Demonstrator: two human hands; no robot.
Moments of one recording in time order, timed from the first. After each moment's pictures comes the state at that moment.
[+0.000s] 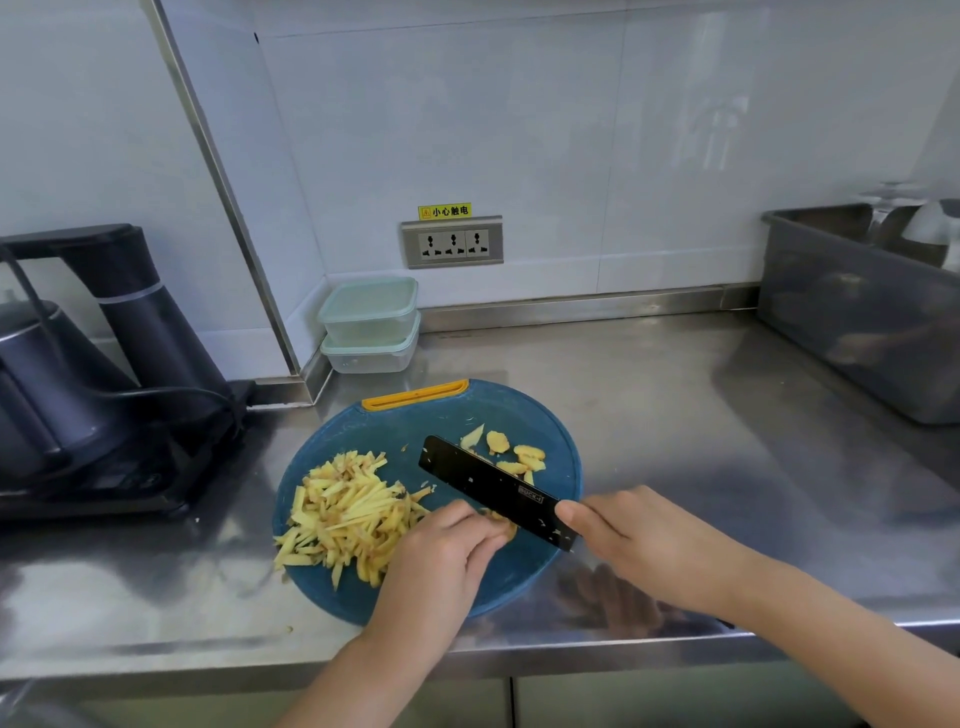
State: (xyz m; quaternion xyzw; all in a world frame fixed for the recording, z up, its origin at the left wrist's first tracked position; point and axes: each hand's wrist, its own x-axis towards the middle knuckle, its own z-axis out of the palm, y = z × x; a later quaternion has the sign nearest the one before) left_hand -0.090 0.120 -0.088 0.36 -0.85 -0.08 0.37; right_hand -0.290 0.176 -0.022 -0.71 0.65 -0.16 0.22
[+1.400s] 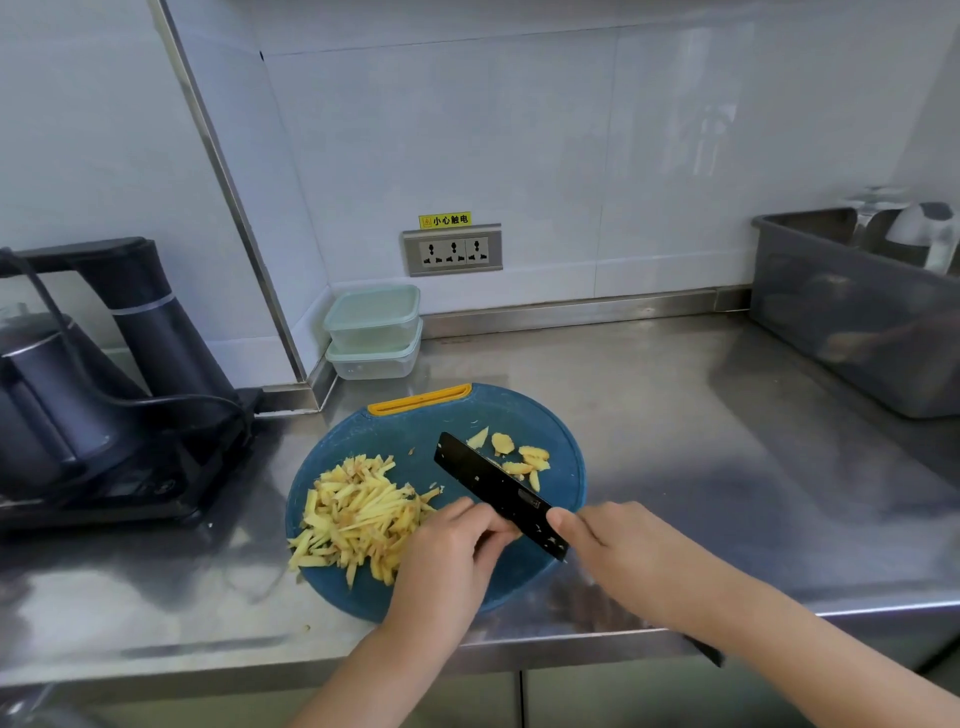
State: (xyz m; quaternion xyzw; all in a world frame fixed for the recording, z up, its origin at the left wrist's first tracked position) left_hand -0.090 0.119 -0.087 0.39 -0.84 -0.10 0.38; right_hand -0.259 0.188 -0.018 -0.64 0.70 -0.16 0.26
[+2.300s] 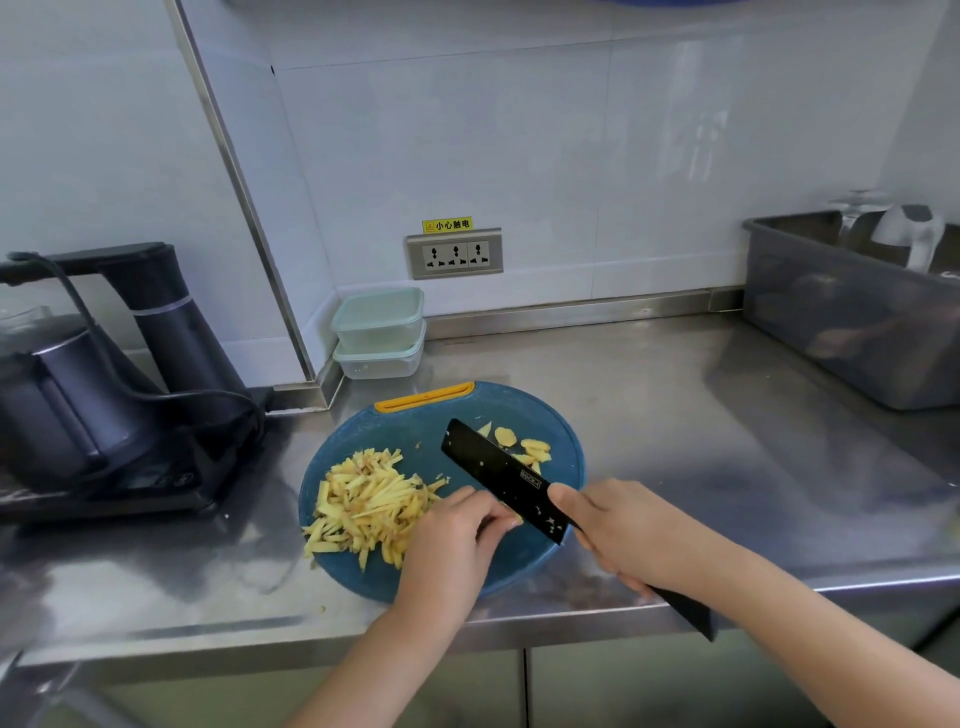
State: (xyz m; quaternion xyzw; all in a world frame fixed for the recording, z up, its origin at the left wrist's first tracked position) left_hand -0.089 0.122 -0.086 0.40 -0.82 -0.11 0.38; right_hand -0.255 0.192 -0.004 -0.60 0.72 -0.16 0.31
